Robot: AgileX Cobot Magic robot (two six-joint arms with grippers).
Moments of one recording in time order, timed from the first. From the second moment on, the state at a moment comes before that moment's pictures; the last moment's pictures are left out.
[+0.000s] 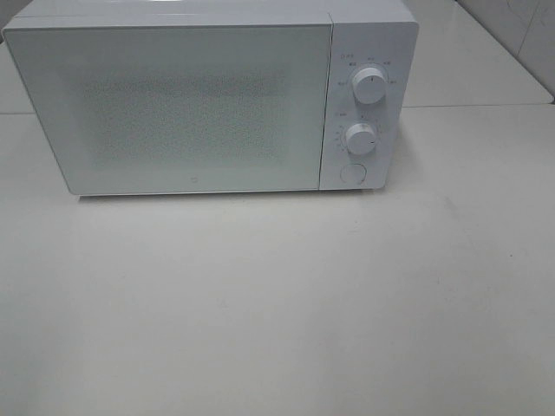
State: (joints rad) left arm 0.09 0.00 -0.50 -0.05 1.05 0.09; right arm 0.09 0.00 -0.51 -0.11 1.02 0.09
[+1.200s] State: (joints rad) left arm 0.09 0.00 -0.50 -0.05 1.05 0.09; right arm 0.09 0.45 -0.55 -0.13 0.45 0.09
